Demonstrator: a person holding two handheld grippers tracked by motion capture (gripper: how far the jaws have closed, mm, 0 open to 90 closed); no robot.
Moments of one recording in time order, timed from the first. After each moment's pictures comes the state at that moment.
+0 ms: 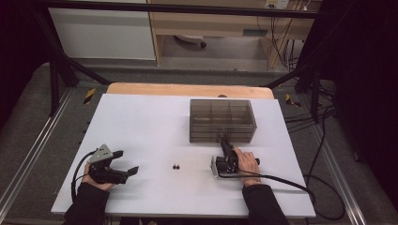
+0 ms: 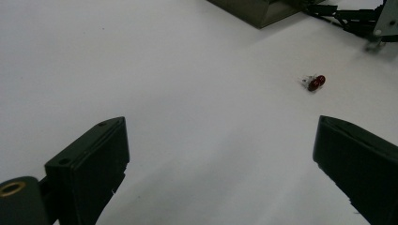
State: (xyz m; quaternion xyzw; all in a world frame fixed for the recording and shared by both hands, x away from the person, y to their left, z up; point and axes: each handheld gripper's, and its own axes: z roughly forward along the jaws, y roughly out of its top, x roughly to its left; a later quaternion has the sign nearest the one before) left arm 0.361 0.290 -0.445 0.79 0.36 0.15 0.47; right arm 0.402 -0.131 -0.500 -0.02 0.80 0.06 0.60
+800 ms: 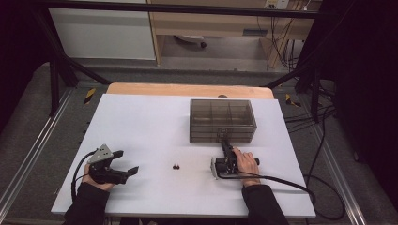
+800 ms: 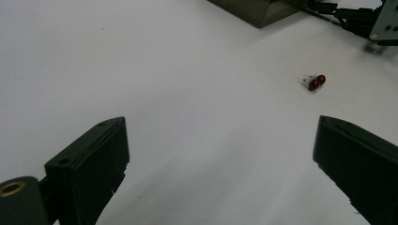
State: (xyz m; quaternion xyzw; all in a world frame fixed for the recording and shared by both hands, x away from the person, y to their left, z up) left arm 0.361 0.289 -0.445 0.79 0.36 0.15 0.47; right arm 0.401 -0.130 -0.506 -0.03 0.78 0.05 0.62
